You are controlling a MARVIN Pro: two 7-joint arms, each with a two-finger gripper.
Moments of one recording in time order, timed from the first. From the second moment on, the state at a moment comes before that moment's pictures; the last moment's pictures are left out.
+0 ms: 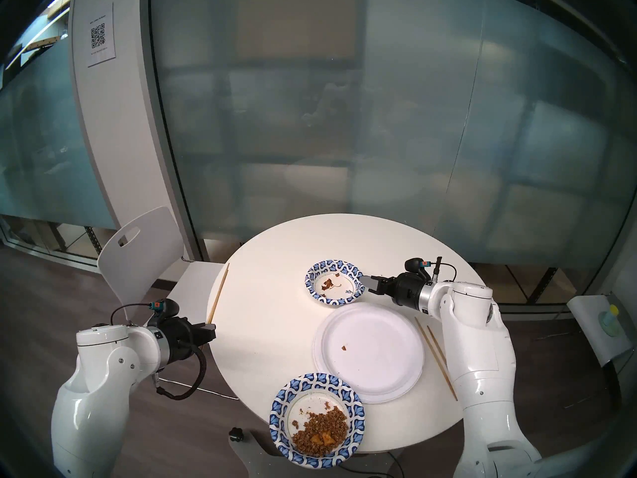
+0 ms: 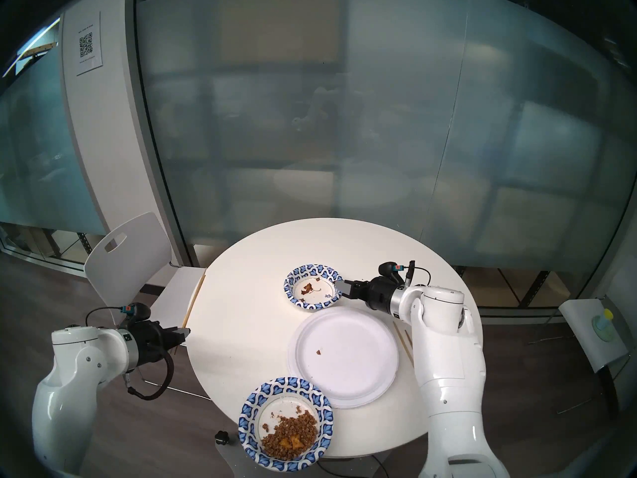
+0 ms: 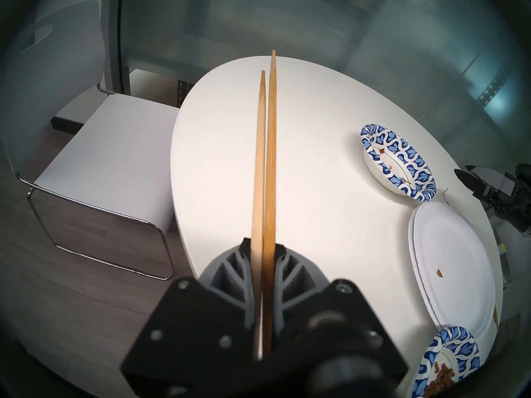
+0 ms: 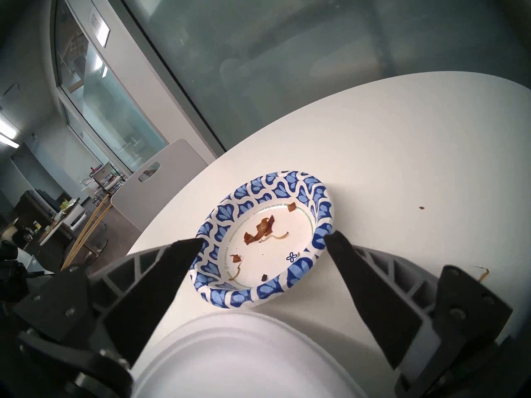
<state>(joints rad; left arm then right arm) 2.02 -1.15 -1.84 -2.12 -0.88 0.89 0.06 -1.36 -1.48 1.76 -1.46 0.11 0.75 0.81</state>
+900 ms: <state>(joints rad) 1.99 -1.14 -1.80 -2.10 -0.87 0.89 0.08 -1.30 -1.45 1.73 -1.27 0.11 0.74 0.87</state>
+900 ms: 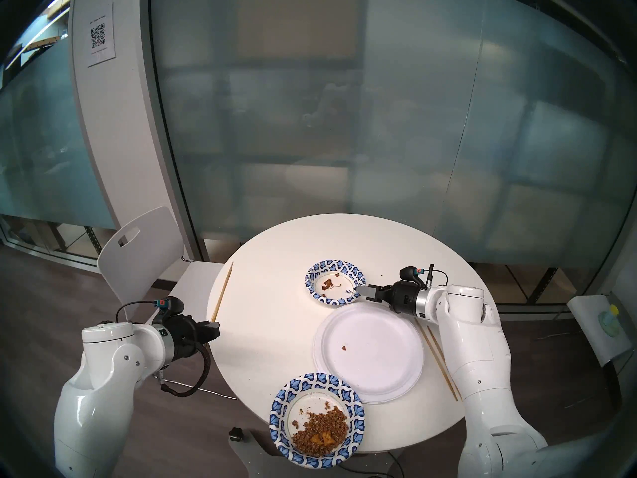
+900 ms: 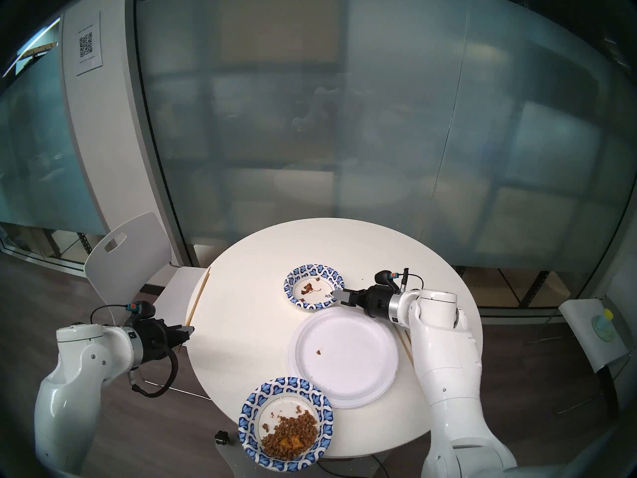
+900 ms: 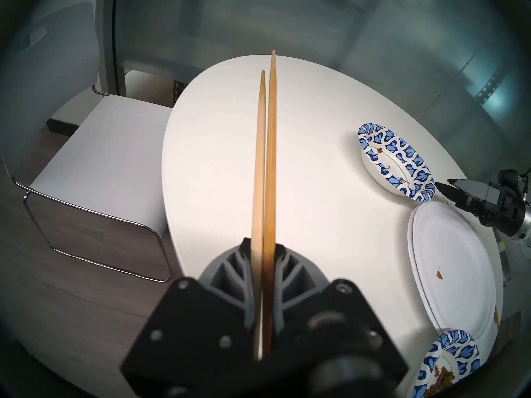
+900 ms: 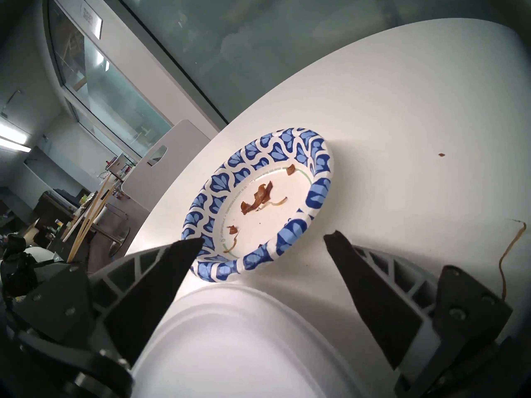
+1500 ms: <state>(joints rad) 1.99 -1.14 -1.82 -2.10 -0.88 0.88 0.09 -1.23 -1.44 1.72 -1.18 0.11 0.70 0.87</state>
